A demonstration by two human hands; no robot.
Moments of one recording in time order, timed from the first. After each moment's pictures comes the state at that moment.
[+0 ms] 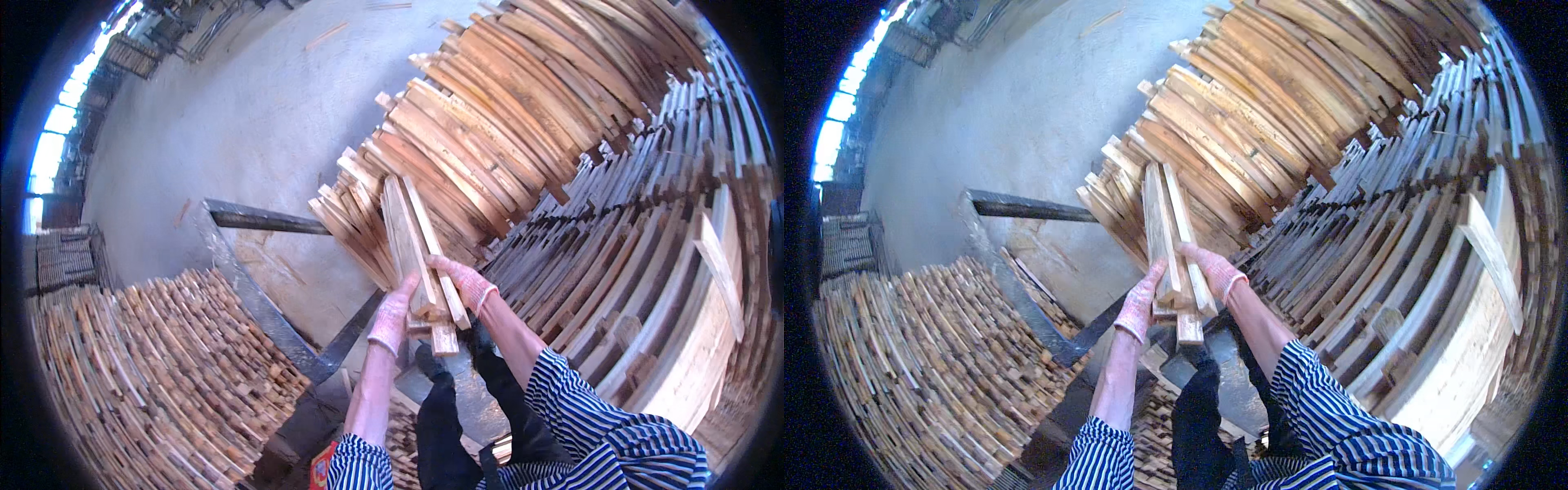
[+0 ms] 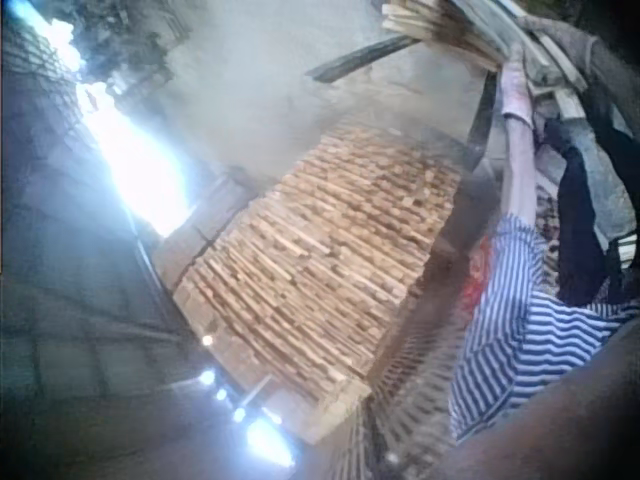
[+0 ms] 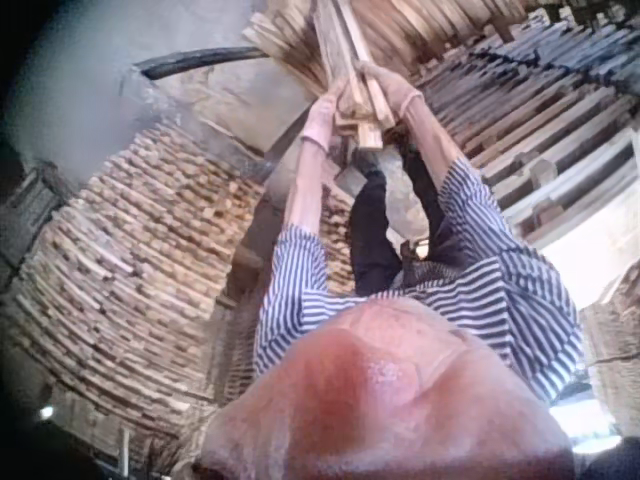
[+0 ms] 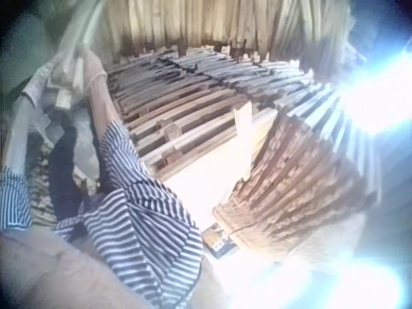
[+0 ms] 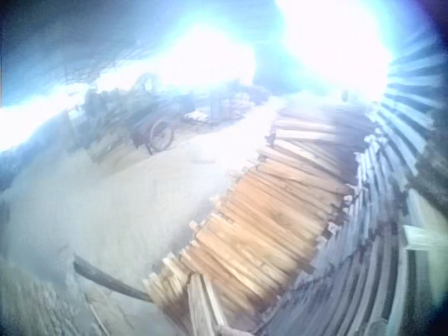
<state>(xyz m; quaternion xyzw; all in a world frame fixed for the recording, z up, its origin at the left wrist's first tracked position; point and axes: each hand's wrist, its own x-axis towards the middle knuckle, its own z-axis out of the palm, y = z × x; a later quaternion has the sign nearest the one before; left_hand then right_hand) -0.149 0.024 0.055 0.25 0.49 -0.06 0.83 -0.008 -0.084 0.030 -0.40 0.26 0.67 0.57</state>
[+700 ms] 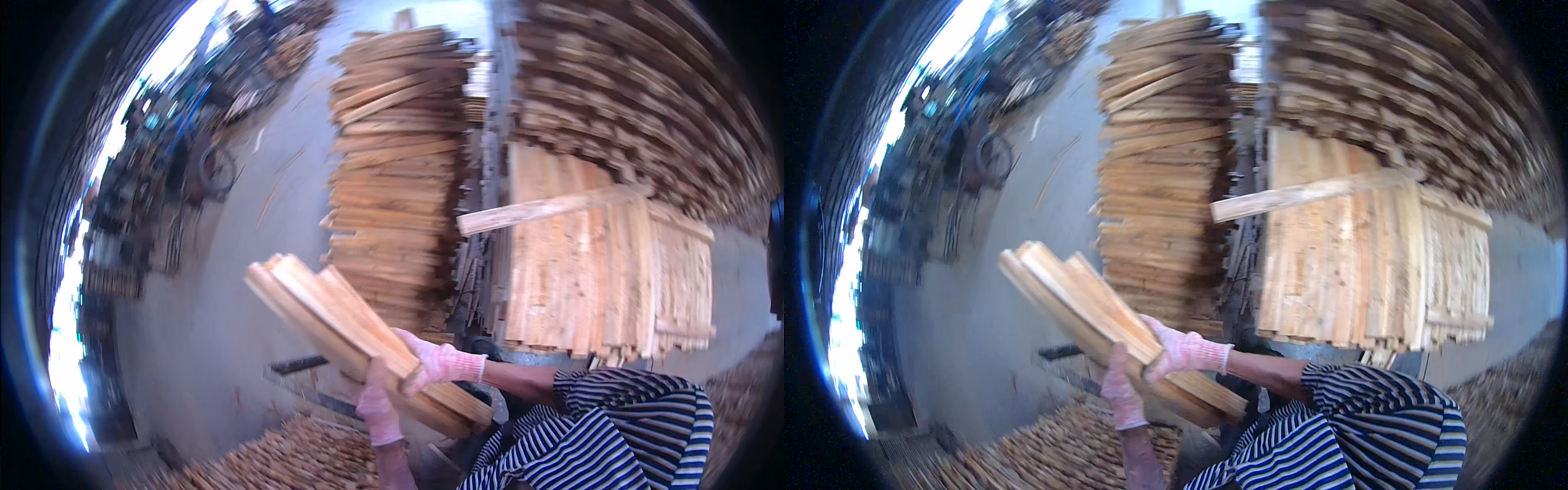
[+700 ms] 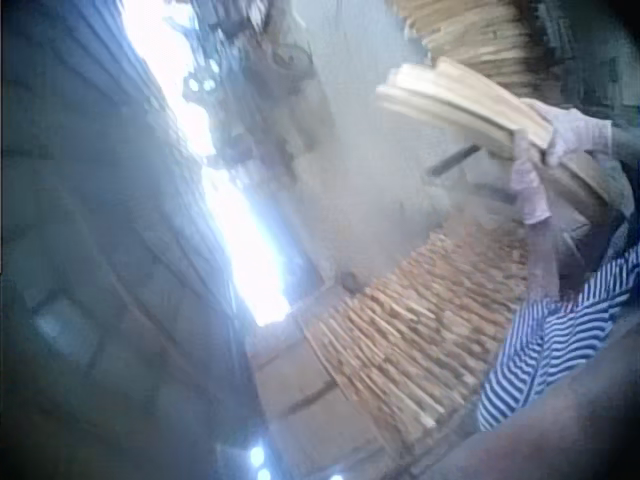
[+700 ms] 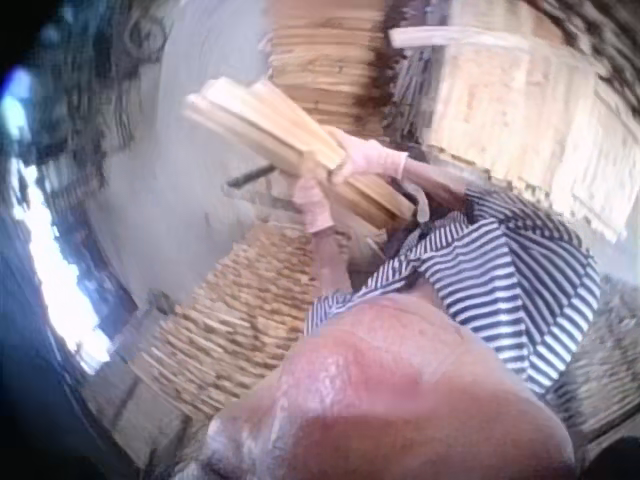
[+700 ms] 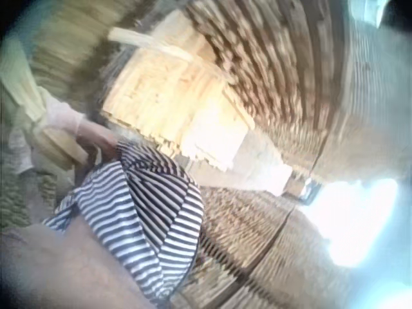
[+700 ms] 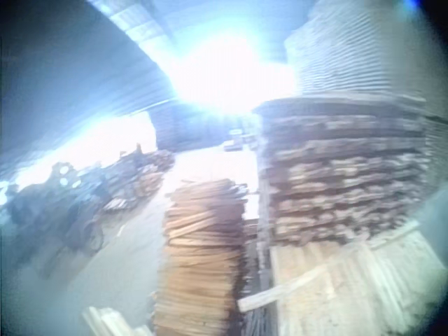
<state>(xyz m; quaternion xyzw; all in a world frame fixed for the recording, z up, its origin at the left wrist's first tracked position) -0.172 -0.068 0.424 0.78 0.28 0.10 0.55 -0.051 -0.209 0.405 -0.56 -0.25 0.41 0.67</state>
